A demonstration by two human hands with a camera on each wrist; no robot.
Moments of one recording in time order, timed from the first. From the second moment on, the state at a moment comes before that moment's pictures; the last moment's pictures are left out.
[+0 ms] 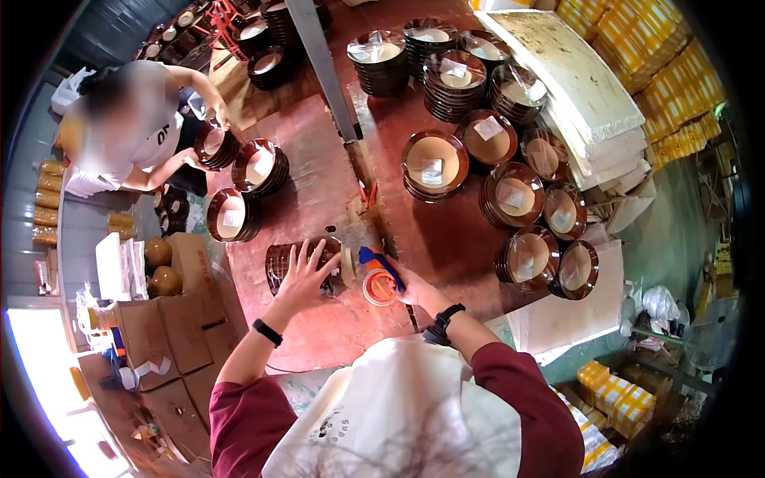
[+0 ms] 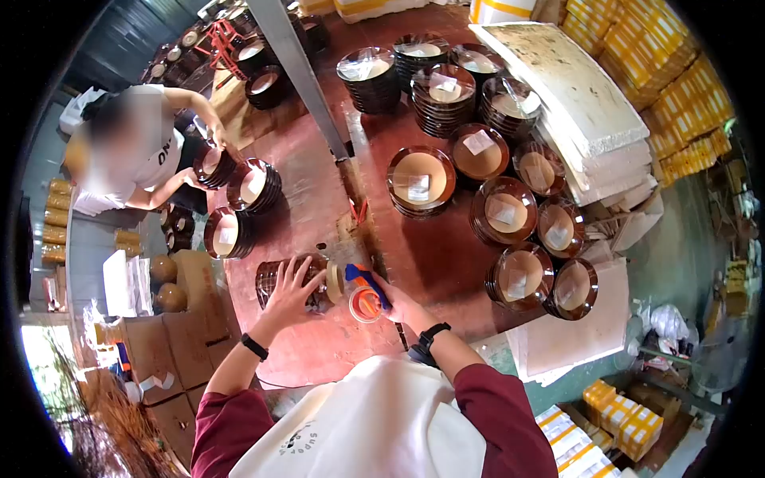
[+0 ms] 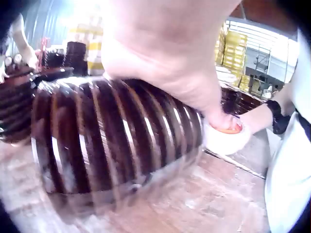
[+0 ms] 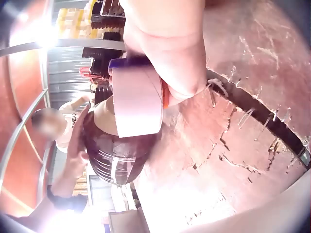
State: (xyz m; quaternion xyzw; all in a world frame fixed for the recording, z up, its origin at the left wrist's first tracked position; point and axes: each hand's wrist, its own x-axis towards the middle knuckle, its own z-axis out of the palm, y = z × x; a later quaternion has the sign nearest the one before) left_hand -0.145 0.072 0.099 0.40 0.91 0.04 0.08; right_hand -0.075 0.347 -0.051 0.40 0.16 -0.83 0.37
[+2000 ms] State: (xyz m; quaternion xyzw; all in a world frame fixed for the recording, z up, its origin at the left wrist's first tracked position) left_hand -0.222 0.084 0.060 0.25 0.90 0.28 0.21; right_hand 0.031 0.280 -0.021 0.36 0.19 -0.86 0.29
